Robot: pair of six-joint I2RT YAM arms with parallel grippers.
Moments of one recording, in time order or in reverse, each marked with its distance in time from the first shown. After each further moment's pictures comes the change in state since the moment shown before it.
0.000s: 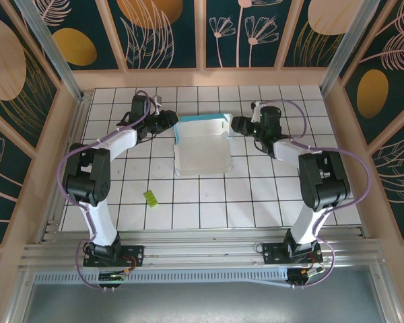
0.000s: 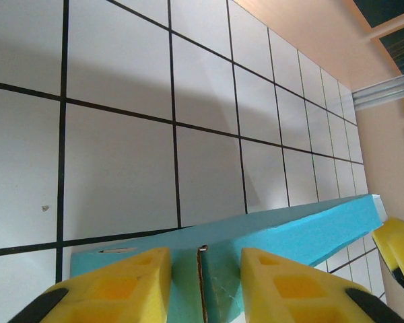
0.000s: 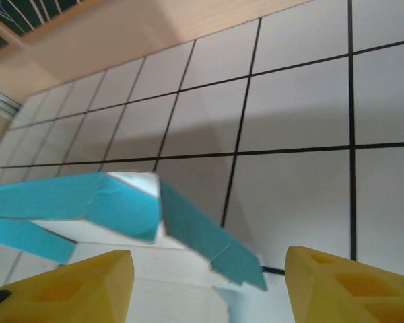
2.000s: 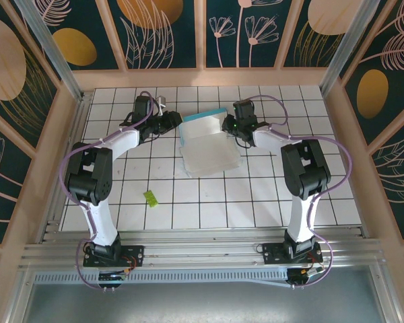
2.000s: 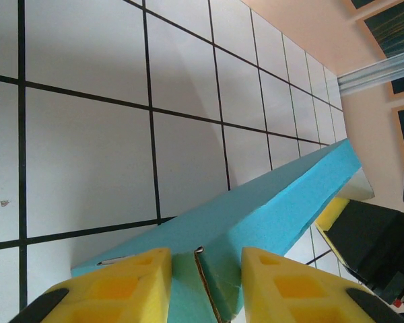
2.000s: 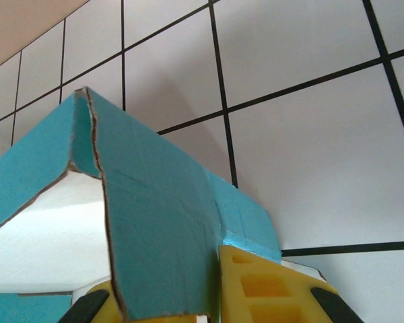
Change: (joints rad) left arm -0.021 0.016 0.004 0.019 0.043 -0.009; right arm 0.158 0.166 0.278 -0.330 0.243 0.293
